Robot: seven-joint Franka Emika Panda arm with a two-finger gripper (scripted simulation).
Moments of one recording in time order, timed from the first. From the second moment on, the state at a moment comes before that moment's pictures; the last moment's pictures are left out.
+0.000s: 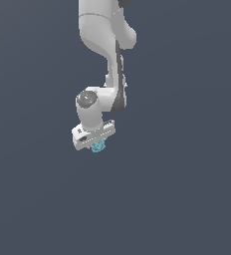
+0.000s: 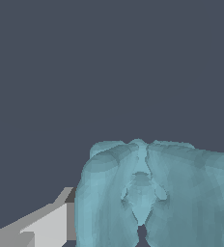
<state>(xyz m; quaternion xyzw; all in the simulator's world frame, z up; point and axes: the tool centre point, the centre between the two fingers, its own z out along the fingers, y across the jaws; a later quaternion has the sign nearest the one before) -0.038 -0.095 0.049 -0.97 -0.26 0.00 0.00</state>
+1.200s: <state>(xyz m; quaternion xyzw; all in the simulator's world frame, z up) -0.044 -0.185 0.160 -0.97 -0.26 0.00 0.00</state>
